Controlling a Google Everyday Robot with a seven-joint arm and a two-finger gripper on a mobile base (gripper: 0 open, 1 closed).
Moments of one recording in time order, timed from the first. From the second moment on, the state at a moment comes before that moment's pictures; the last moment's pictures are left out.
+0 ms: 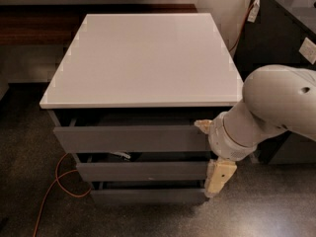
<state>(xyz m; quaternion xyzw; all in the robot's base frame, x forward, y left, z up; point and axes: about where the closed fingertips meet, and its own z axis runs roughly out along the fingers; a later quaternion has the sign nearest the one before) 0.424 -0.129 0.770 -0.70 0.69 0.05 0.18</state>
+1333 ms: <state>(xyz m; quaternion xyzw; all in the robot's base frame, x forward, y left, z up) 0.456 -0.095 0.582 -0.74 0.64 0.06 0.20</state>
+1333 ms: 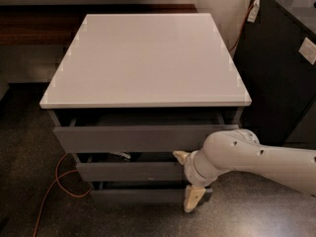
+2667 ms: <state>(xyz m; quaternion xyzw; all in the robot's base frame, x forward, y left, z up) 0.513 -0.107 0.482 -0.76 0.62 -0.01 0.20</state>
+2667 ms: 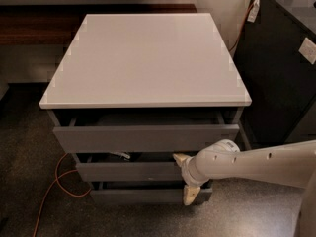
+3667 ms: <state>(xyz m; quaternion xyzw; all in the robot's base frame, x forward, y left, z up) 0.558 -0.118 0.435 -0.73 0.65 -0.03 0.21</state>
